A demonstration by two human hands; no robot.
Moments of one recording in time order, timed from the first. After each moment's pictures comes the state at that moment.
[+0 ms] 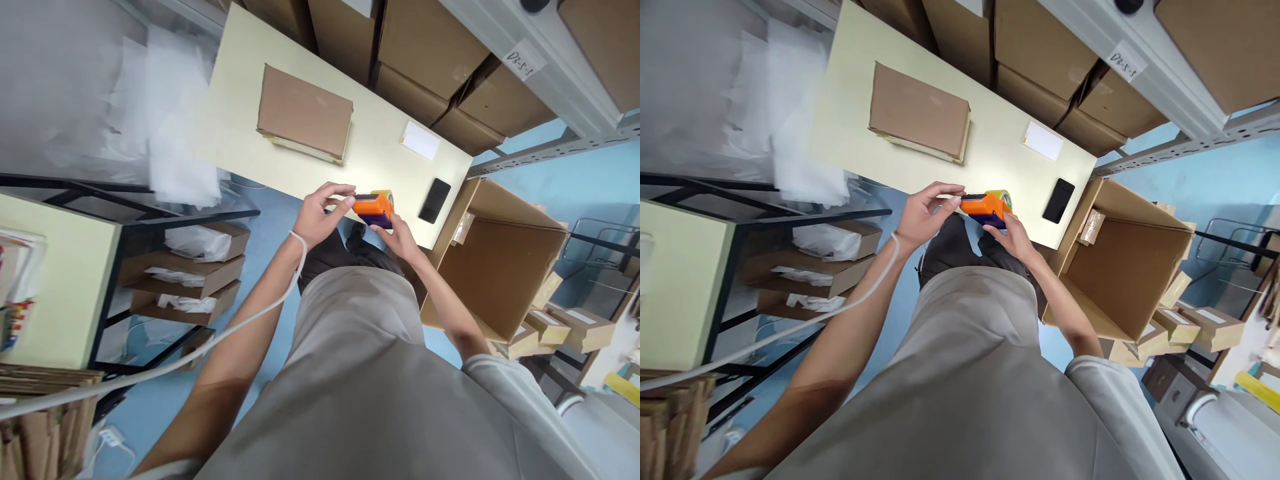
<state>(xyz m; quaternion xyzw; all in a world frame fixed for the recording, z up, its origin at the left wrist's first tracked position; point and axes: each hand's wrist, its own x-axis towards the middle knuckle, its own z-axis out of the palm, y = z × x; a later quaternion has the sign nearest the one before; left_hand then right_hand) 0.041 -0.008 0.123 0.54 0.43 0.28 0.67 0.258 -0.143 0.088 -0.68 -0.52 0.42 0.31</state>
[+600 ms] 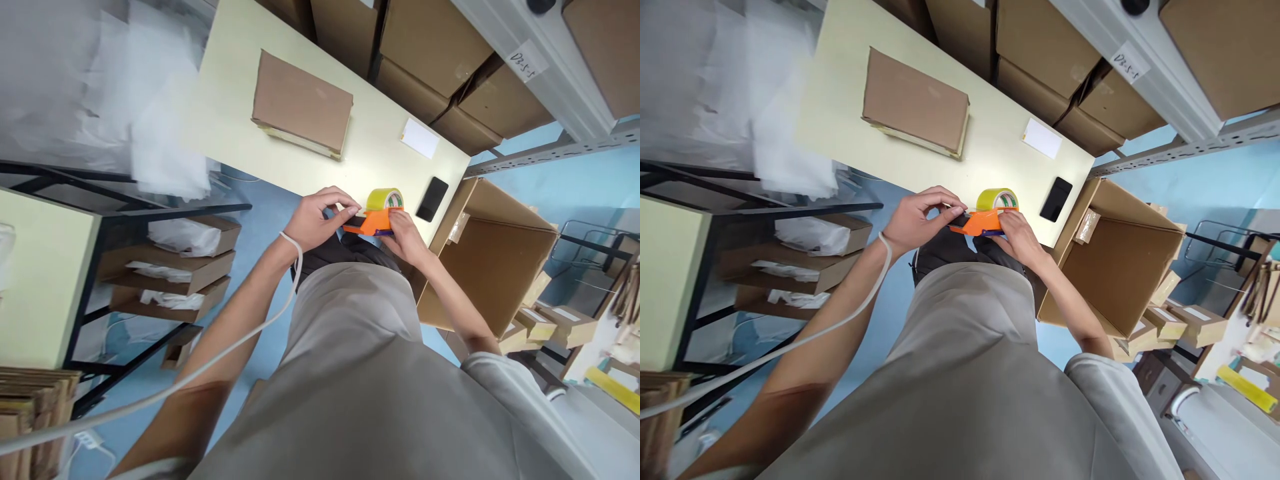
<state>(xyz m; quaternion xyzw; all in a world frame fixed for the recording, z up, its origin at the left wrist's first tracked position) 0.029 -0.013 0.136 0.59 0.39 0.25 0.66 0.284 -0.148 0.121 -0.58 -0.72 0.33 0.22</state>
